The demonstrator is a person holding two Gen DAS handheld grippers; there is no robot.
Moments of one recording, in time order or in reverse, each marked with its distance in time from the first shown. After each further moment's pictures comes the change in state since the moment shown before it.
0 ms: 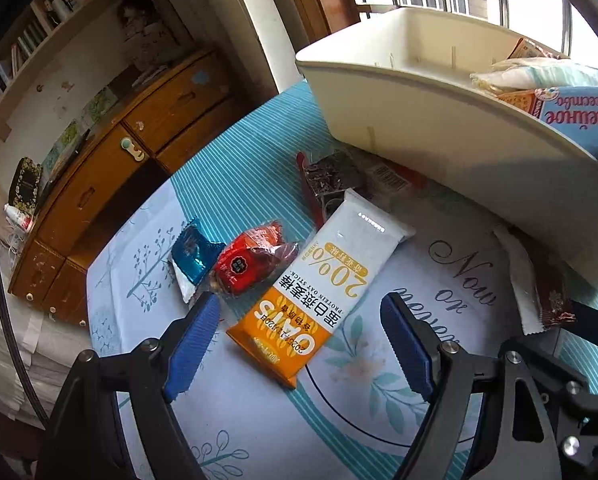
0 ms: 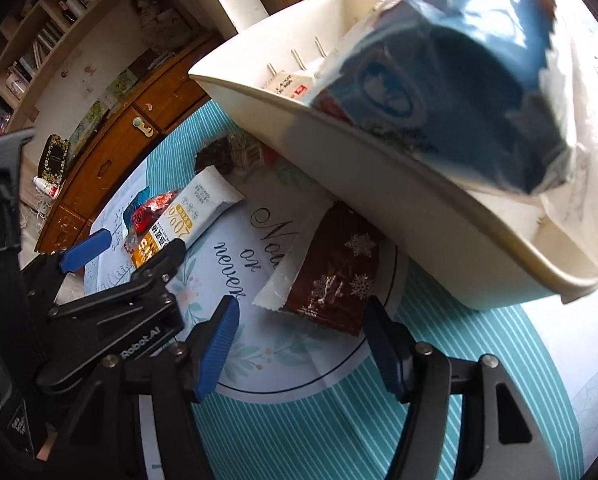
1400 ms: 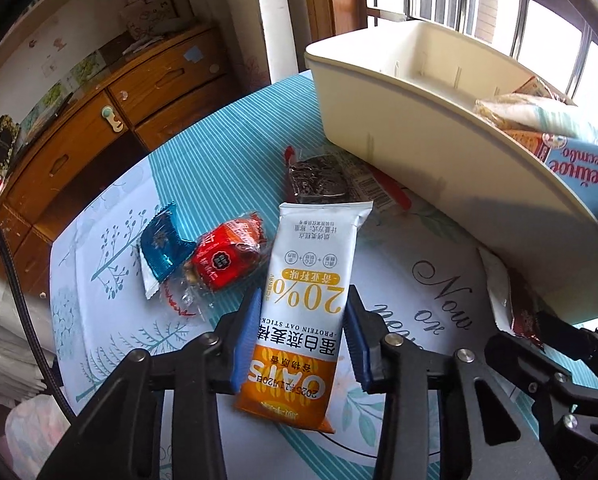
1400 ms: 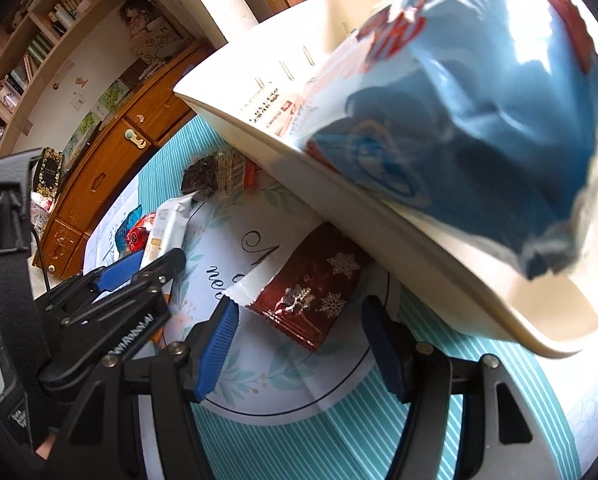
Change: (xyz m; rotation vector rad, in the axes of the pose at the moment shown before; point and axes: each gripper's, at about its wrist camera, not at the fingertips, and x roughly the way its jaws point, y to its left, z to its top) left arm 0.004 0.015 0.005 -0.125 0.018 -0.147; right arm 0.003 -0.007 0.014 0.045 -0.007 -0.004
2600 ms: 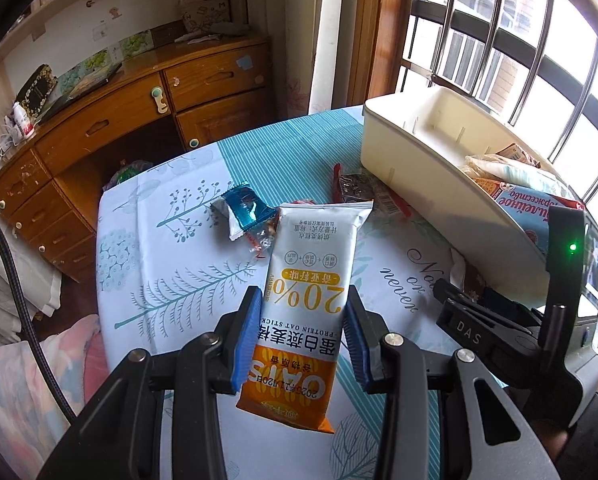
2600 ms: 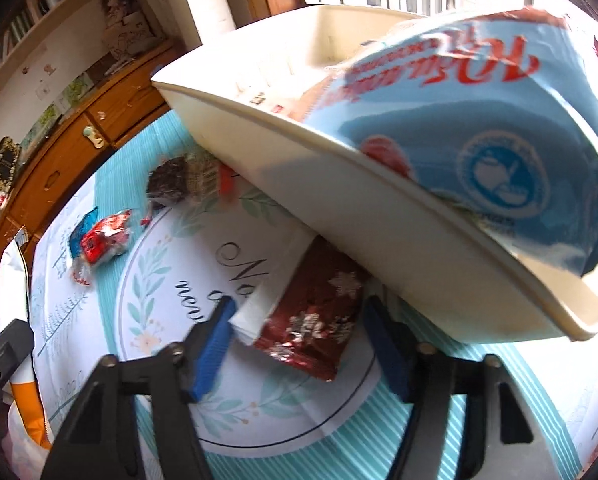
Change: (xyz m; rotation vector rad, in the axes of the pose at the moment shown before) left arm -0.092 0.054 -0.045 -0.190 -0.072 -0.045; right arm 0.013 0.025 -0.003 -0.045 -0.068 -0.228
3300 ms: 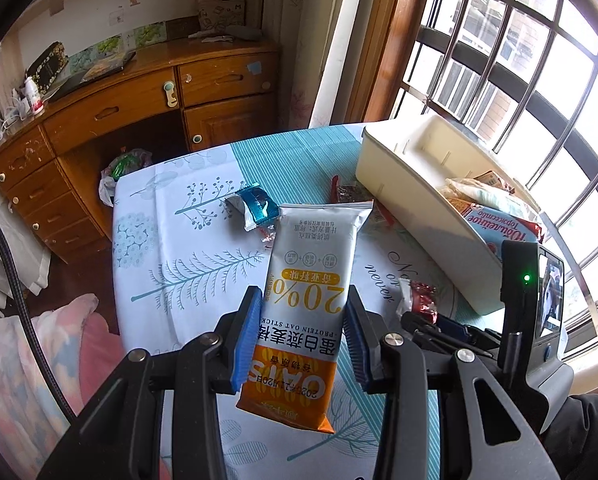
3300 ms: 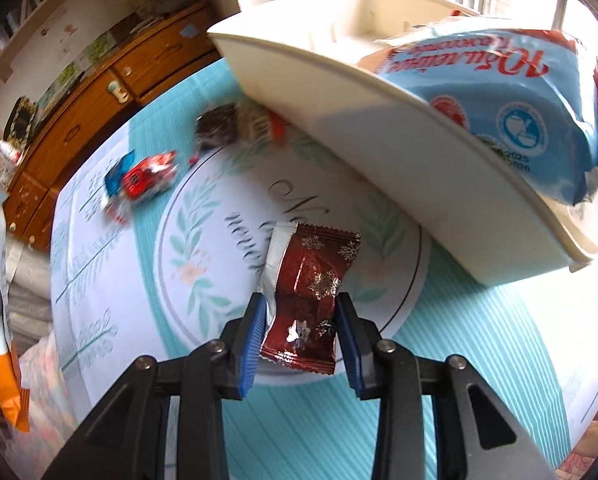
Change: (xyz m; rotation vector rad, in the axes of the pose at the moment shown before) left arm -0.053 0.021 -0.009 -0.096 -0.017 -0.064; right arm -0.025 0.025 -0.019 -0.091 0.139 0.043
